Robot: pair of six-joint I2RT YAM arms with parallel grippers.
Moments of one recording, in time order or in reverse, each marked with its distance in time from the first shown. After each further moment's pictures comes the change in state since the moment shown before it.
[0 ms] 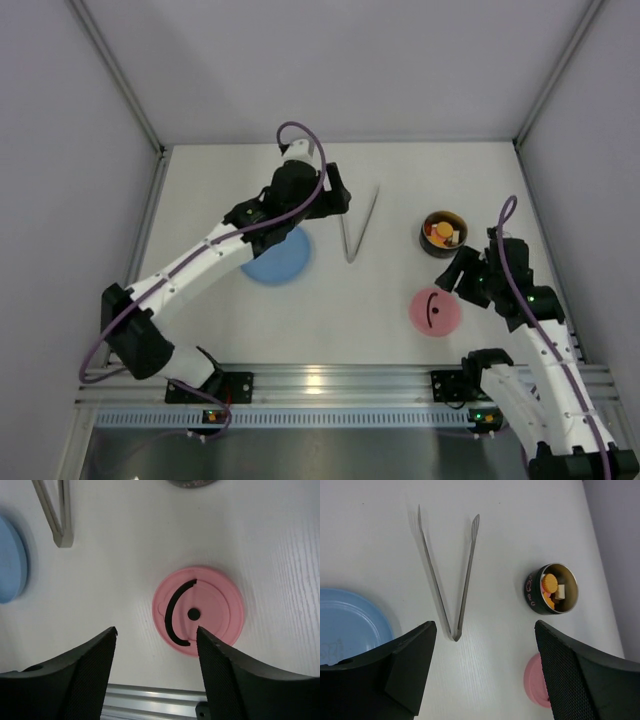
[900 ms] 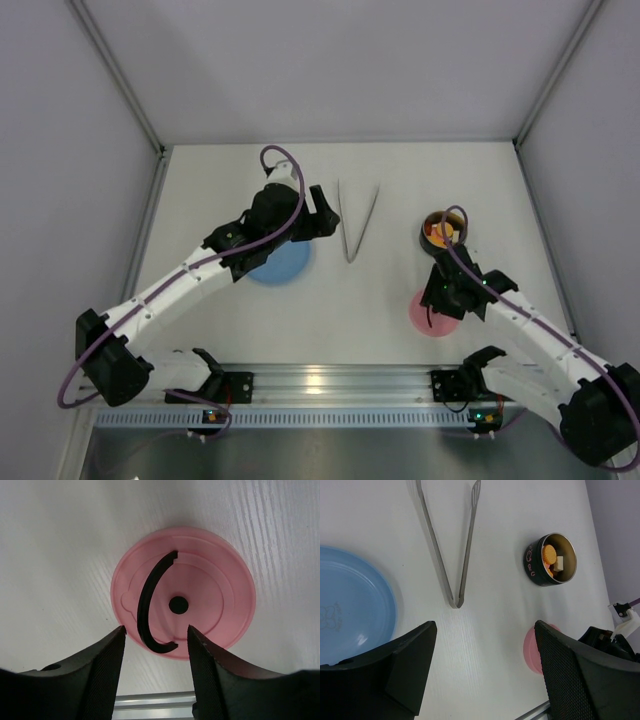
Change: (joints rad) left arm 0.000 -0.272 -0.274 0.018 0.076 -0.064; right arm 0.353 0.261 -0.143 0.066 0.261 0.270
